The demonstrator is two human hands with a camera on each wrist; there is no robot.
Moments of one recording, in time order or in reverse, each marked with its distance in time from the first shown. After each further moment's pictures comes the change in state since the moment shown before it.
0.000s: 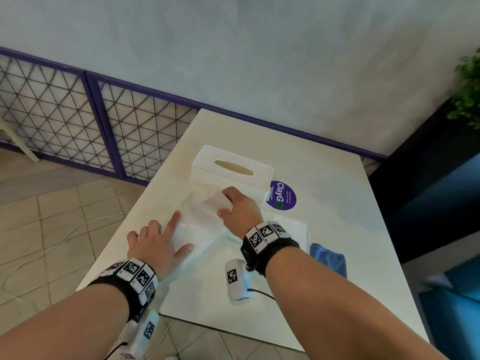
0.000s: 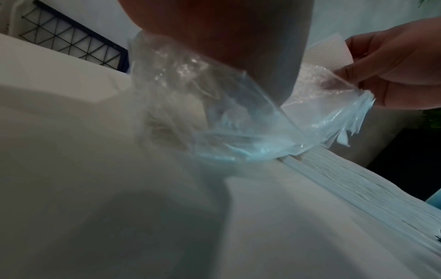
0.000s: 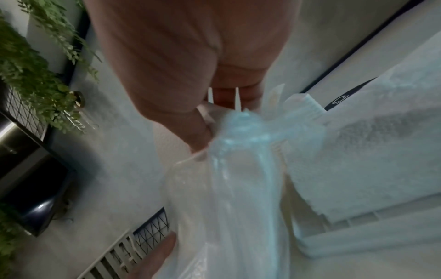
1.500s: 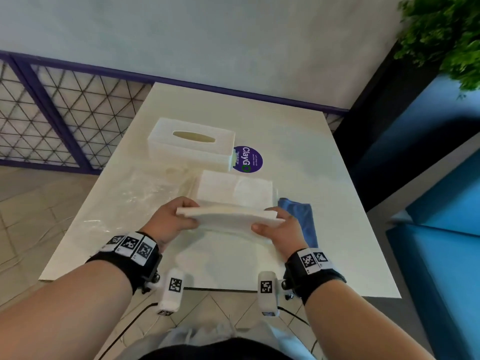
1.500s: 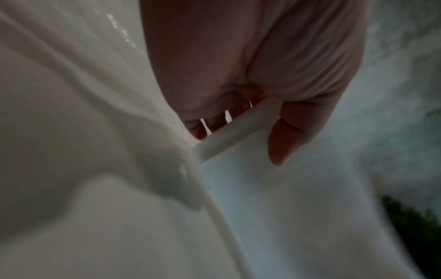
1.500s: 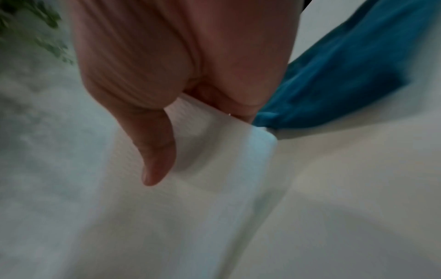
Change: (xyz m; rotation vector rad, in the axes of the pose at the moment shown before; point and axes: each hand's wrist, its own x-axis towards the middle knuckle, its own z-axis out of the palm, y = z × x) left_hand -0.019 0.084 -0.005 -1.422 -0.344 0.137; right_hand -0.137 0.150 -0.013 0.717 0.300 0.369
